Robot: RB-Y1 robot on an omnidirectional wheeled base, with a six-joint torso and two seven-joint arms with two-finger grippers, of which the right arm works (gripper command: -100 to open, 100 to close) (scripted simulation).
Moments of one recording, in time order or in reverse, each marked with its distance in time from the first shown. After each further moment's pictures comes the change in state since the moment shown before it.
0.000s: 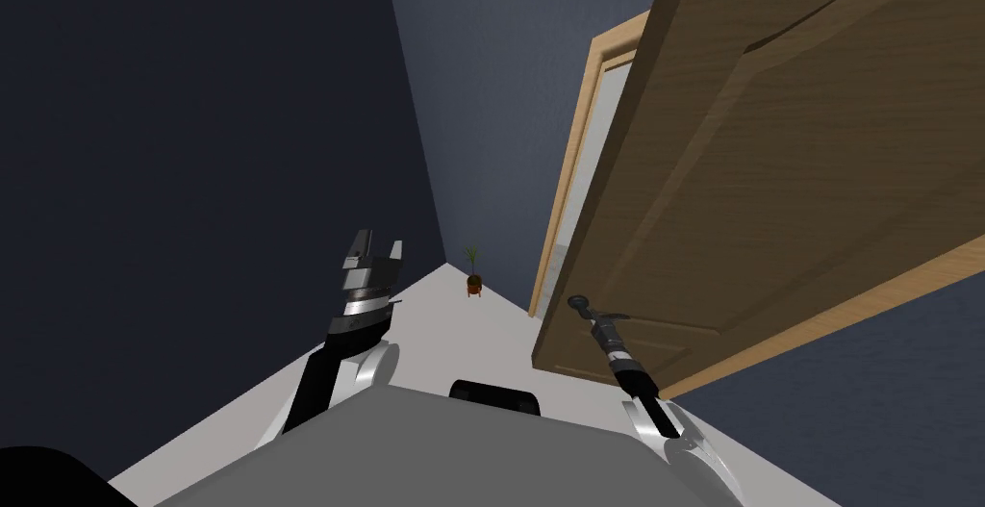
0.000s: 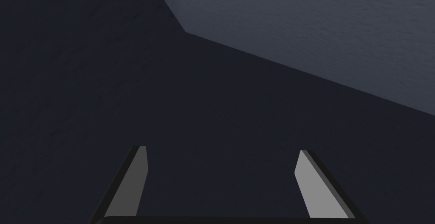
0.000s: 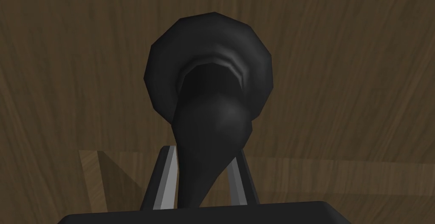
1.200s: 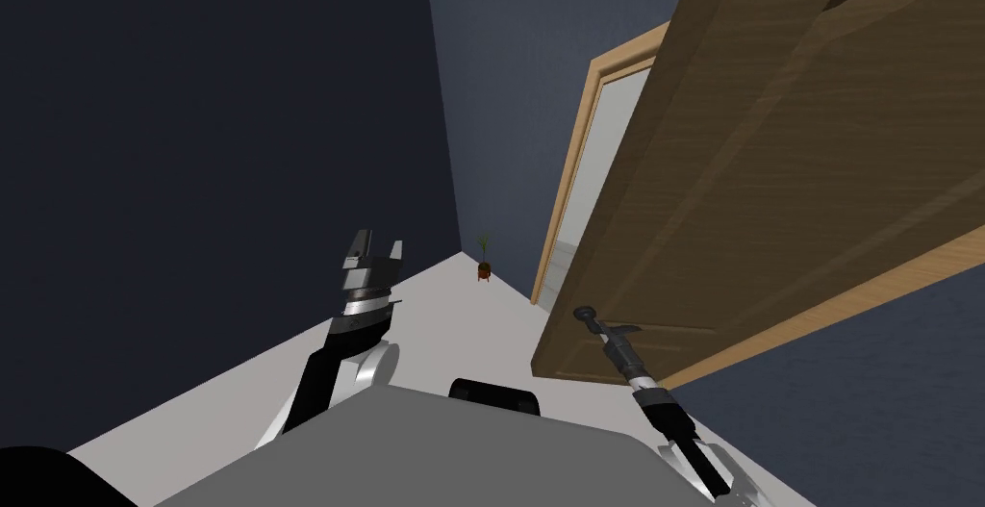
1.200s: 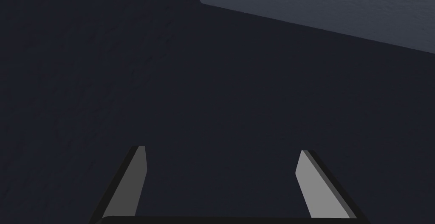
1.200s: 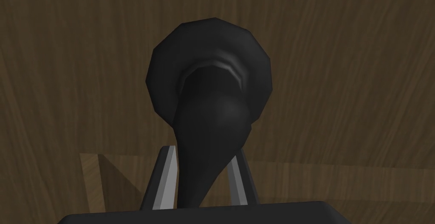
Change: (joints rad) arm 0.115 -0.049 -0.031 -0.032 0.124 -0.174 -0.130
